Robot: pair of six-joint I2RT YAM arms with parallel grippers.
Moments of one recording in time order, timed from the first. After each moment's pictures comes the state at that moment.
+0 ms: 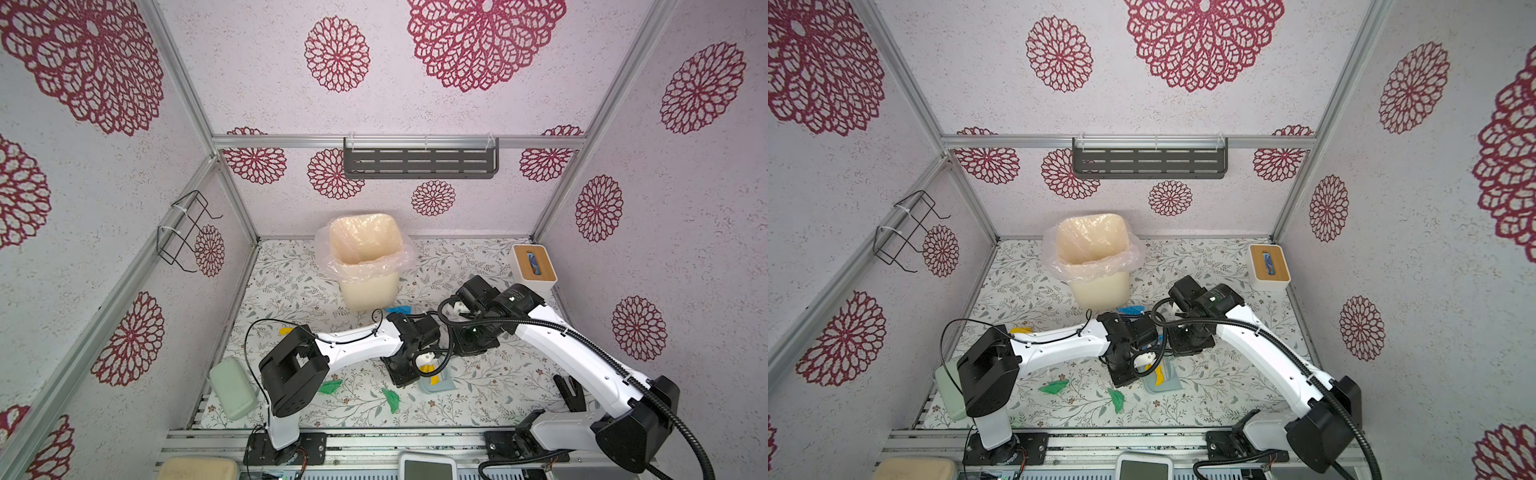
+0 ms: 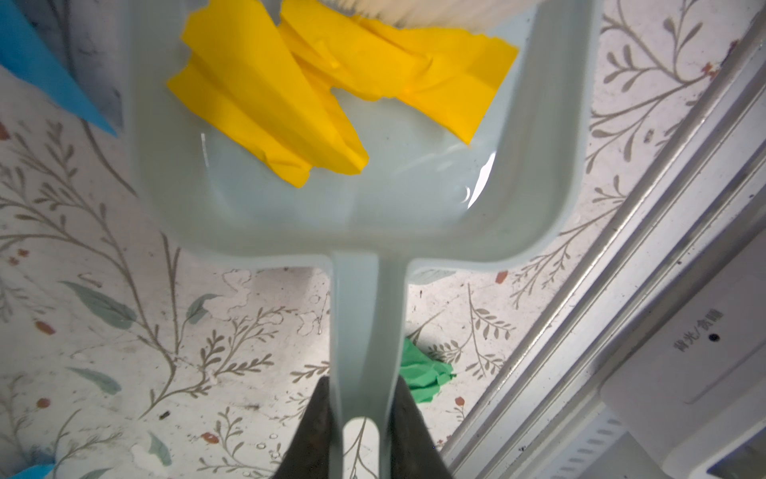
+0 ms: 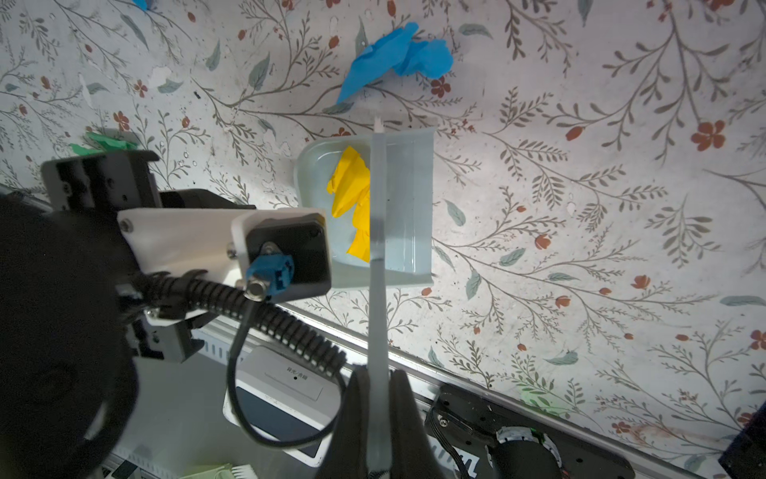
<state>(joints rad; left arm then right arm) -1.04 1.86 1.34 -1.04 0.11 0.14 0.66 1.31 1.27 -1.32 -0.18 0.39</state>
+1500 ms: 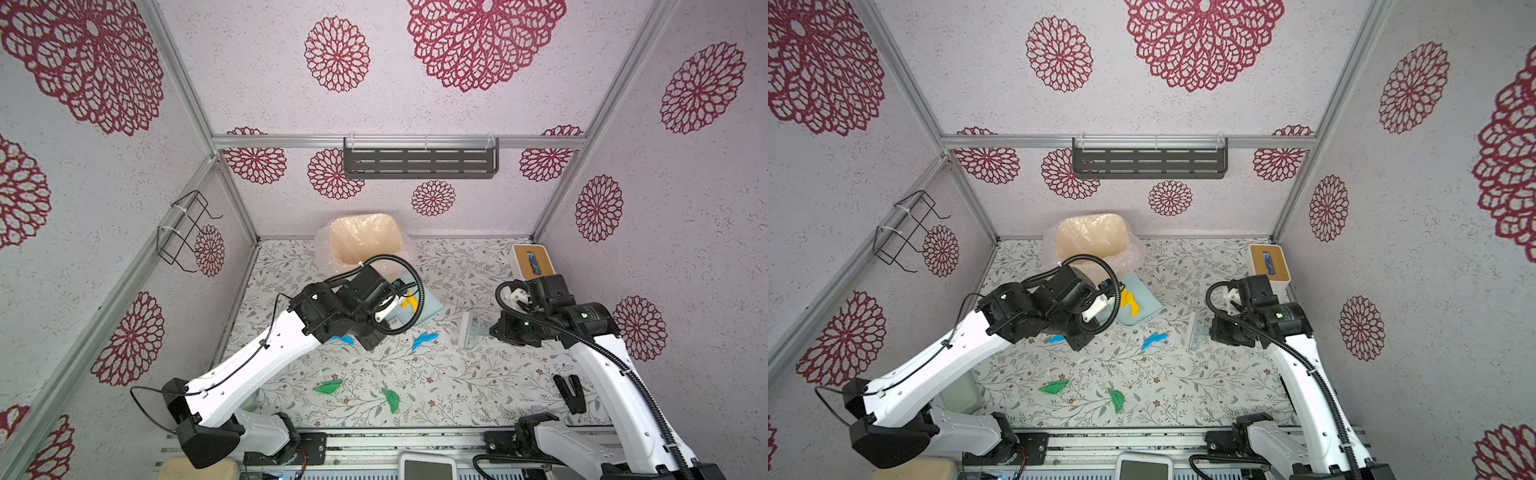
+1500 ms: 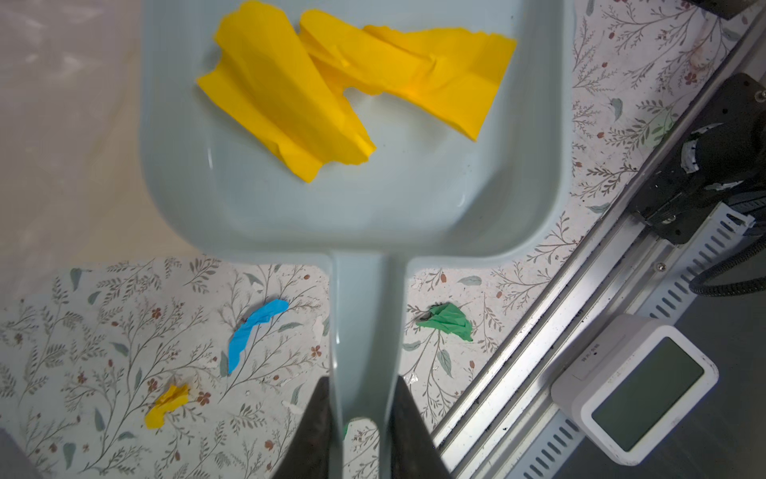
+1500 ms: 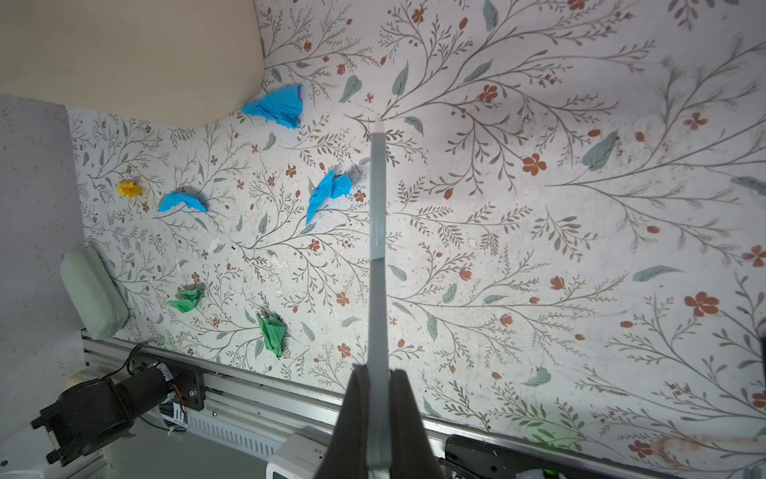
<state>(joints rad) -0.86 1.38 1.60 -1.27 -0.09 0.01 0.20 1.03 1.16 -1.23 -0.29 0.34</state>
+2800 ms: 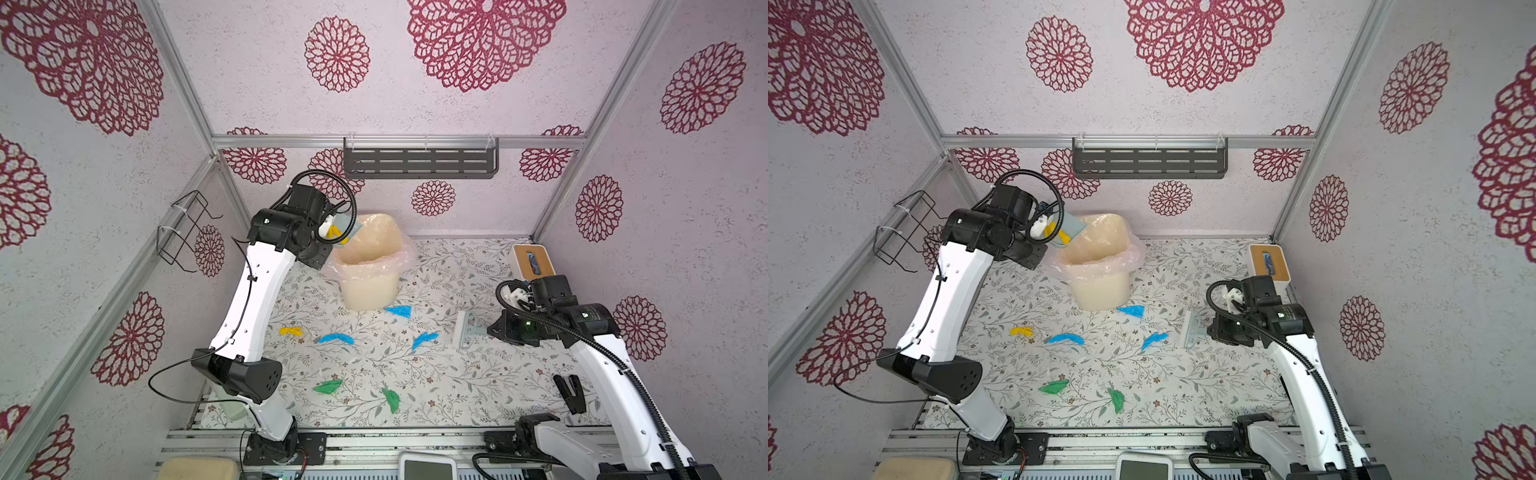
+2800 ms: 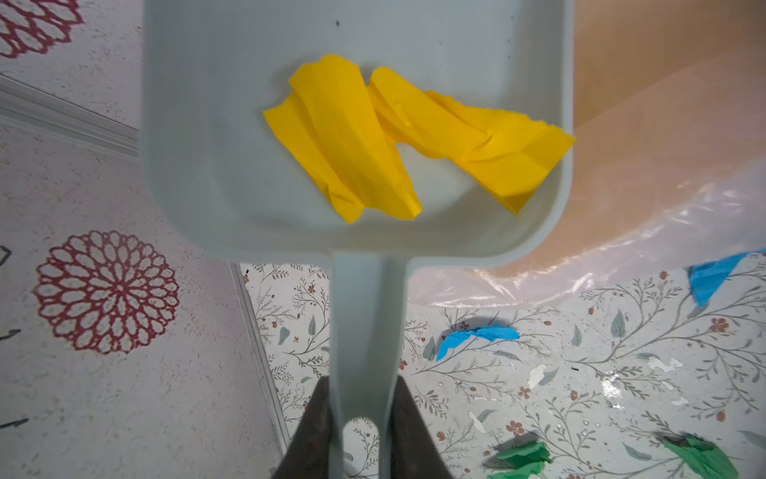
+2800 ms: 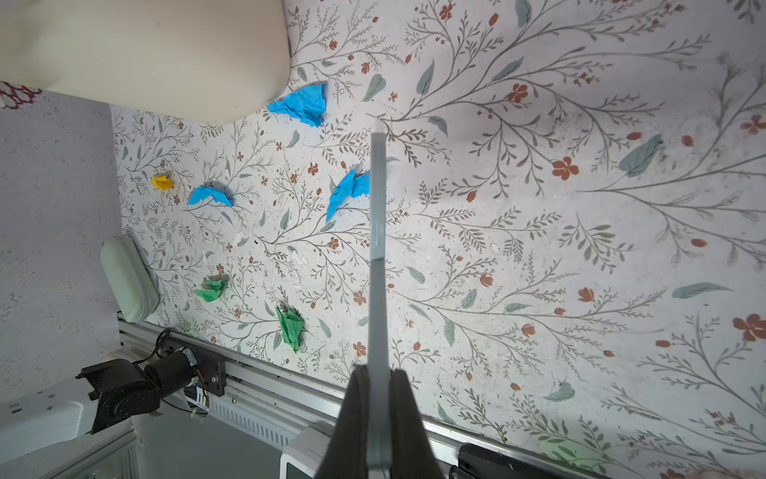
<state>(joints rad) -0.30 1.75 2.20 -1.46 -0.28 0.26 0.15 1.03 1.14 -1.21 -0.38 0.31</state>
